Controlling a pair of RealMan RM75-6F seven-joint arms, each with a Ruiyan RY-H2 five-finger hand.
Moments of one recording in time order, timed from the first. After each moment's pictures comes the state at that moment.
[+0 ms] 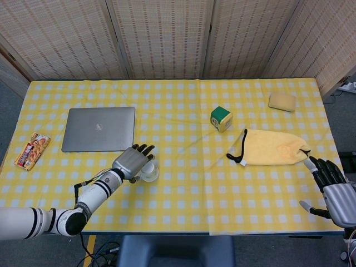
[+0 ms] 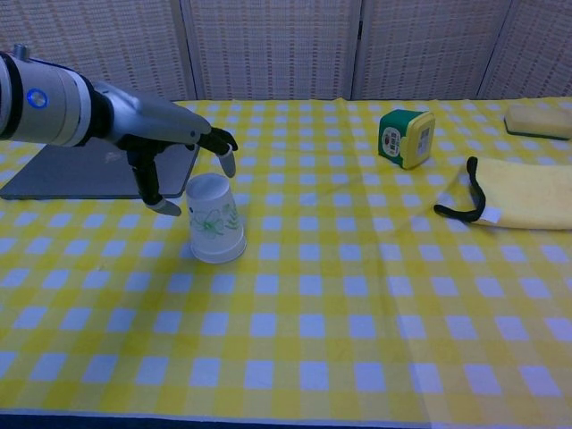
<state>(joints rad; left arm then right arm) -1.22 -1.22 -0.02 -1.86 0.53 0.78 0.75 0.07 -1.00 0.00 -1.58 -1.65 1.53 0.16</state>
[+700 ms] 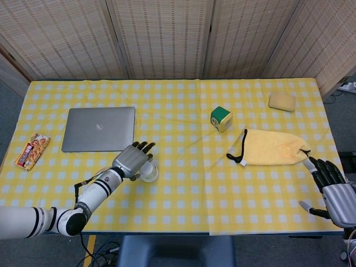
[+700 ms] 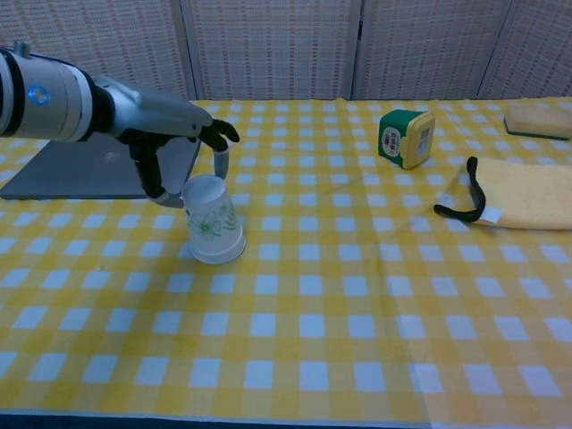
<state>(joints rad) -1.23 -1.22 0.01 -1.85 0.58 0.83 0.69 0.07 -1.00 -0.01 -1.59 -1.65 1.52 0.15</state>
